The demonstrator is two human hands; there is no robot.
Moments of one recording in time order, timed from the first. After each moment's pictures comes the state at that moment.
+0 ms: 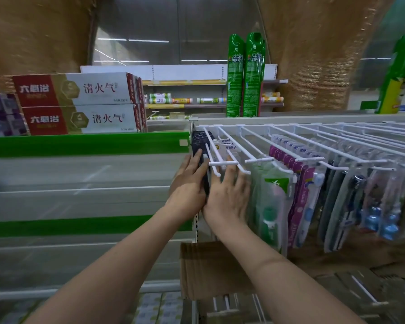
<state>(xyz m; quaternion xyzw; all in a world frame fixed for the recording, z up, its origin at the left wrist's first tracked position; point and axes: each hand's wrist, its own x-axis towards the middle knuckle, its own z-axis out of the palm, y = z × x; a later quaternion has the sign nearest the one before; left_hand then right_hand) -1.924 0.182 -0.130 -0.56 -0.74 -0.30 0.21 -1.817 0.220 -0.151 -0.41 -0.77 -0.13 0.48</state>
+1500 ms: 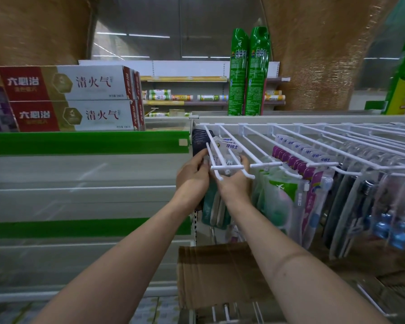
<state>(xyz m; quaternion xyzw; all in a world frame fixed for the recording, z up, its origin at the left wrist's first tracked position) -1.904 0.202 -0.108 -0.41 -0.68 -0.61 -0.04 -1.824 0.255 -0.111 -0.29 -0.59 0.54 0.53</state>
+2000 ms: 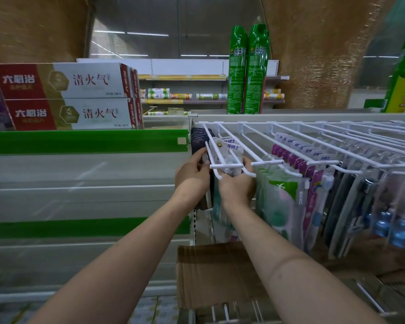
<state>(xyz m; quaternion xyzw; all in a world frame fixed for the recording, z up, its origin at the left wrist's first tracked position) -1.908 0.206 -0.109 -0.40 -0.69 -0.60 -0.03 -1.827 0.252 -0.120 -0.32 -0.53 0.52 0.59</state>
